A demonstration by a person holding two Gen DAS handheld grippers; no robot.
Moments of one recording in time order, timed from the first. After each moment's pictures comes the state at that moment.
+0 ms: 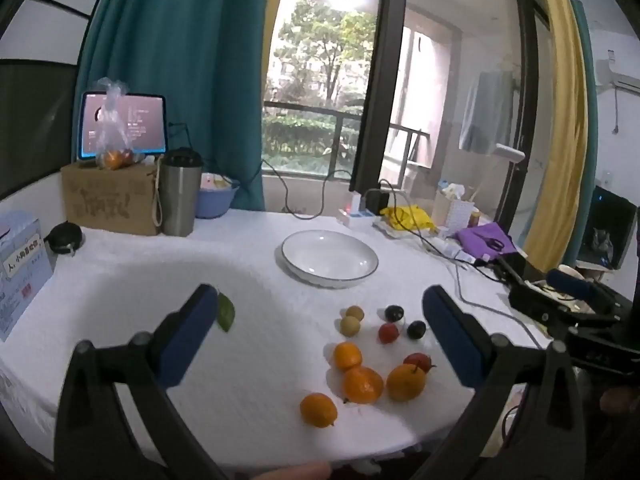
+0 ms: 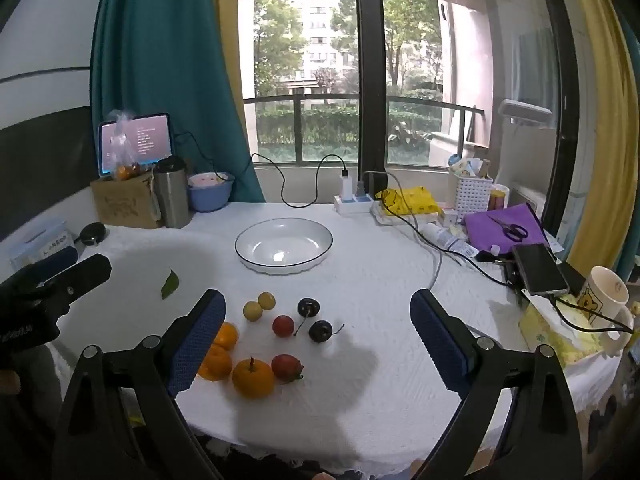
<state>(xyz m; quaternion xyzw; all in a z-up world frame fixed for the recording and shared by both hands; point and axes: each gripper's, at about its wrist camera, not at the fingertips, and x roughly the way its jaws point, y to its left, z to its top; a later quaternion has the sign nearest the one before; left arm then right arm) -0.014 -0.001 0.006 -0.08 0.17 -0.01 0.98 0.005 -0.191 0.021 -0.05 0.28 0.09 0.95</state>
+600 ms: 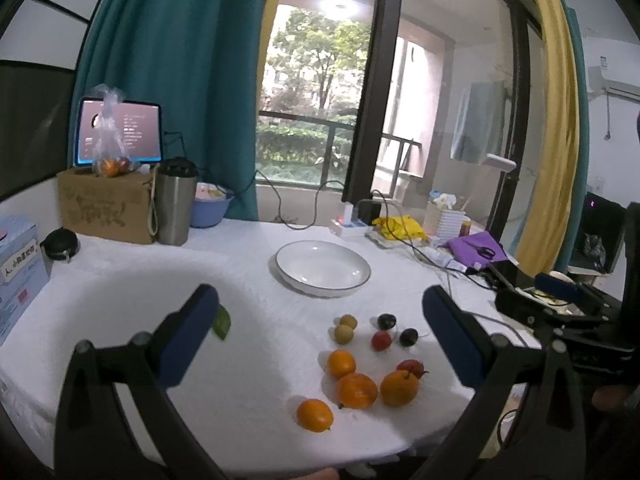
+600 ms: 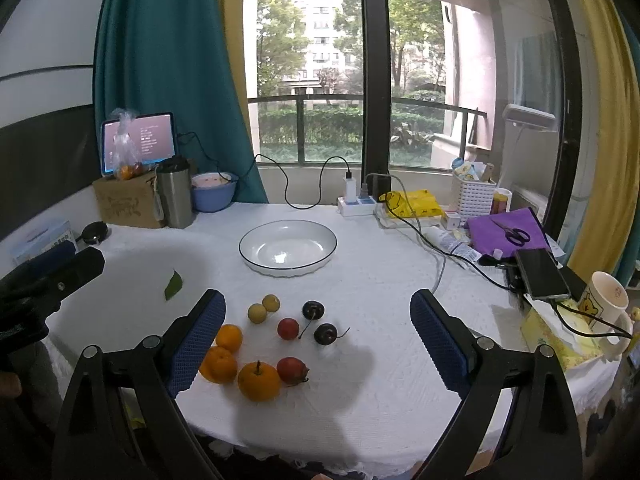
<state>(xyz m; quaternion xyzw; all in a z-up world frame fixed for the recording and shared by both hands) -0.019 0.001 0.010 -0.09 0.16 -0.02 0.98 0.008 -0.185 0.025 -0.05 0.28 0.10 0.95</state>
